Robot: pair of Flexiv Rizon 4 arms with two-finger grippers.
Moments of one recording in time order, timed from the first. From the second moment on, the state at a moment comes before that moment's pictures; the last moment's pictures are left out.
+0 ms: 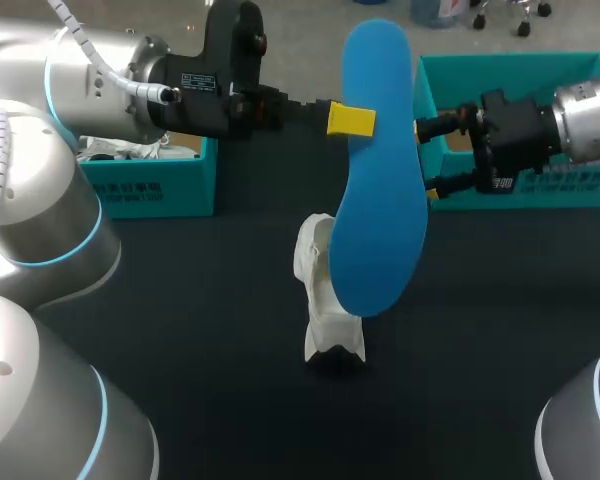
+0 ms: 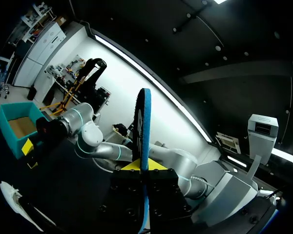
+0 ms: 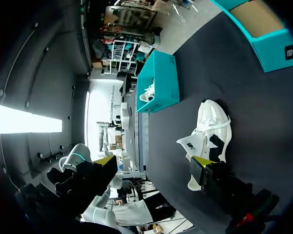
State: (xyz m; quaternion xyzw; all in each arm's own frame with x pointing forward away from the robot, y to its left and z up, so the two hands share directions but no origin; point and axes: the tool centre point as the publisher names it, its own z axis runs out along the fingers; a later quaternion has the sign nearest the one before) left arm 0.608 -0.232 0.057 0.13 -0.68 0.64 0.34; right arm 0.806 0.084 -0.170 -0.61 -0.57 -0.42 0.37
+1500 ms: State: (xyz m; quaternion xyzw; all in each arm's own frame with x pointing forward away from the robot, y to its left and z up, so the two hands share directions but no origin) left arm 0.662 -0.207 0.037 0.02 -0.77 0.62 0.16; right arm 0.795 0.087 -0.073 -0.55 -0.55 -0.47 0.42
